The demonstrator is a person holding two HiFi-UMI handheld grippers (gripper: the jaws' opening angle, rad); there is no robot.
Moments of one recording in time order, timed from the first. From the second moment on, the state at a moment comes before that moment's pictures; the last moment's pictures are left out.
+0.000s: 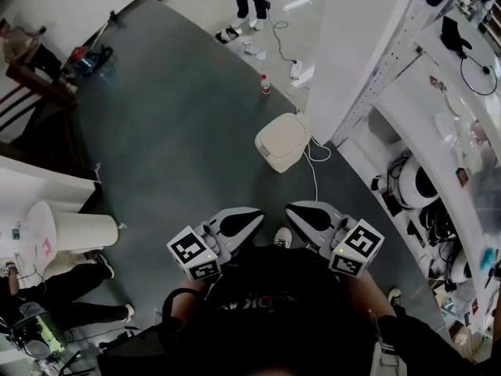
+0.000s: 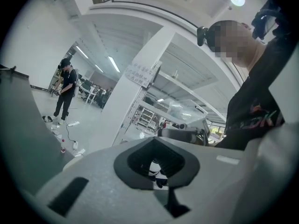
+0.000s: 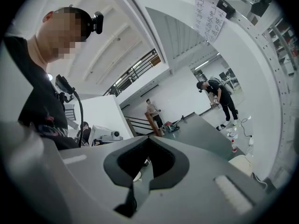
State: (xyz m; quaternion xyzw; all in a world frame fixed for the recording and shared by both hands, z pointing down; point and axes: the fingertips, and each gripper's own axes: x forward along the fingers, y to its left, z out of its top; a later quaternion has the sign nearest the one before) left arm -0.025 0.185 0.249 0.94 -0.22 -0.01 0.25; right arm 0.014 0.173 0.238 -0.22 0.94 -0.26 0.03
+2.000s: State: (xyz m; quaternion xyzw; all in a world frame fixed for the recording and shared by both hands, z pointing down) left arm -0.107 -0.062 0.504 0.87 -0.20 0.10 0.43; right arm -0.027 0.017 0.354 -0.38 0.83 -0.39 0.01
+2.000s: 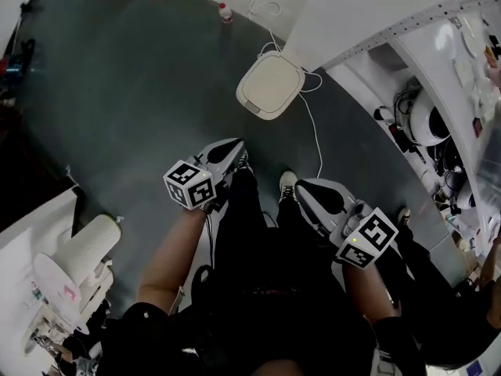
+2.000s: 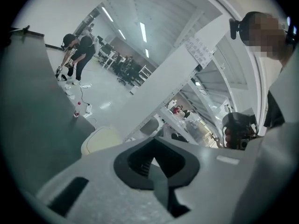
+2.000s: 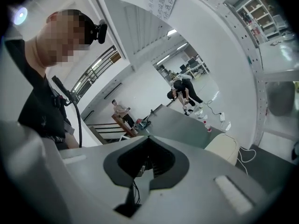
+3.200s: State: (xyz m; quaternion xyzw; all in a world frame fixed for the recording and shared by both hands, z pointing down) left arm -0.113 -0.137 0.855 0.72 -0.29 0.17 0.61; right arm -0.025 0.008 0.518 -0.46 0.72 -0.51 -0.02
